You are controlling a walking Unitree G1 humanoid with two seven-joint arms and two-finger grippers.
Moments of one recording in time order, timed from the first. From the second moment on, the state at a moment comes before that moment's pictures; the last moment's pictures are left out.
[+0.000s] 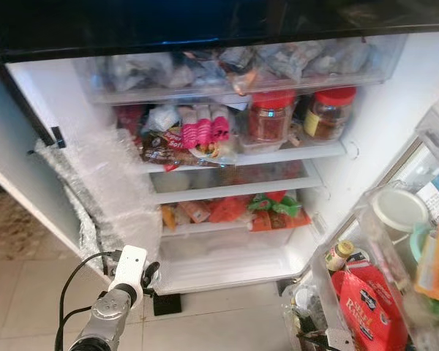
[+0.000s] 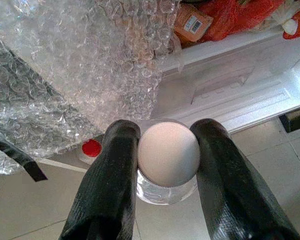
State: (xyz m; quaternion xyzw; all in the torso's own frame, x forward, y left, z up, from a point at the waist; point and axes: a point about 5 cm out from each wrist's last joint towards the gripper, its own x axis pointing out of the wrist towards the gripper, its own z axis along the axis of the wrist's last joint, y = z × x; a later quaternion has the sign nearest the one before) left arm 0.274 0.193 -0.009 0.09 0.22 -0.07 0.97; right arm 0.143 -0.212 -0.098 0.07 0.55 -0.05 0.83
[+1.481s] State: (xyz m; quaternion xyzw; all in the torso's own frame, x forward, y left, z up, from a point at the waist) left arm 0.273 0.194 -0.011 0.09 0.22 -0.06 0.97; right arm 0.143 -0.207 -0.099 0.08 0.55 -0.04 0.83
